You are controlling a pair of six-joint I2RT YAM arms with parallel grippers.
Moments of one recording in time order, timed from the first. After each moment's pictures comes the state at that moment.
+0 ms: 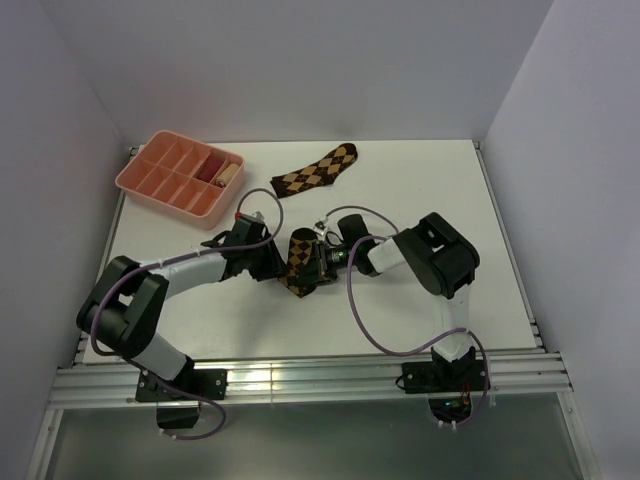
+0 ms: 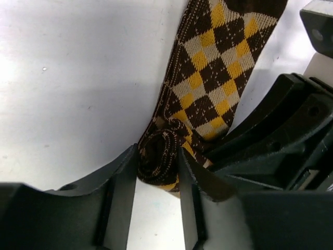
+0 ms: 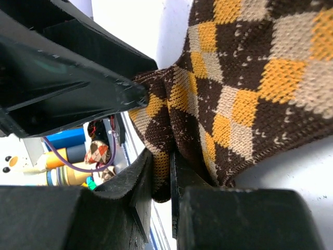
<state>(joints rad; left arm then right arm) -0.54 1.55 0.76 -0.14 0.14 -0.85 0.56 2.02 0.84 0.50 -0.92 0.80</state>
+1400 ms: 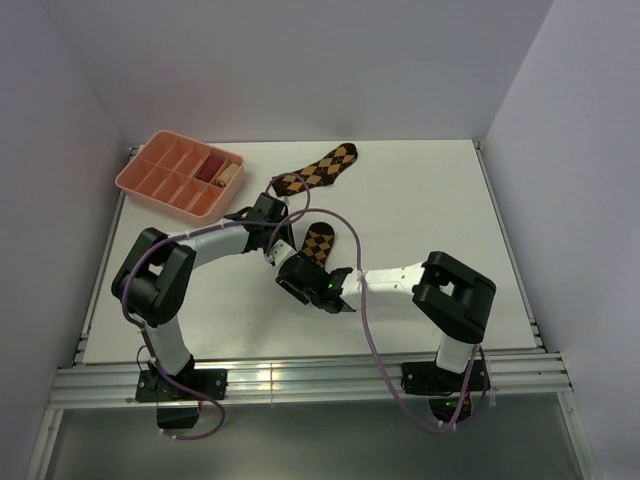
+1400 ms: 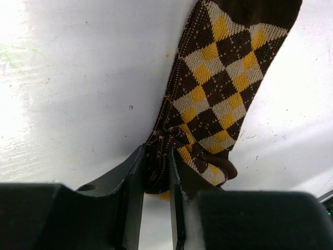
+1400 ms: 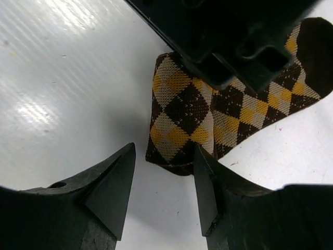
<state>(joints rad) -0.55 1.80 1.08 -0.27 0.17 -0.64 1.08 1.73 0.93 -0.05 0.41 0.01</state>
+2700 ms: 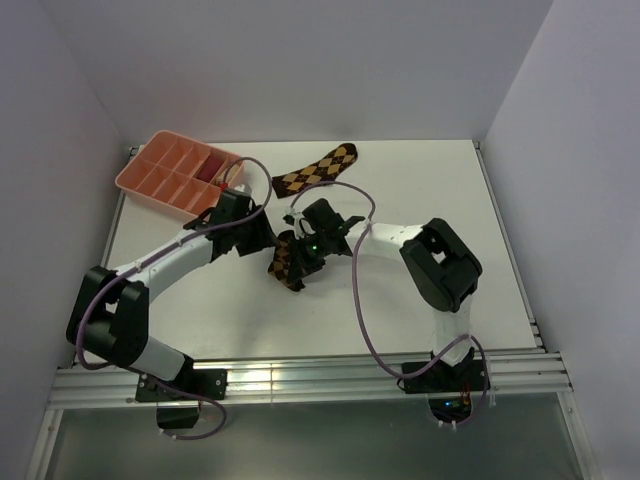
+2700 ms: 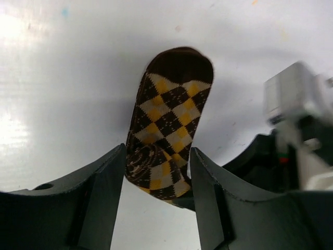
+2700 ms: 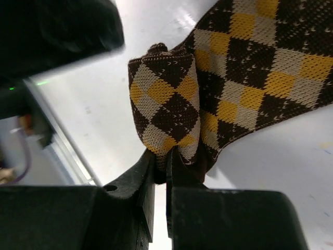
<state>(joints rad) -0.45 1.50 0.97 -0.30 0.06 -0.69 0.73 1.92 1.19 -0.24 -0.53 0.33</state>
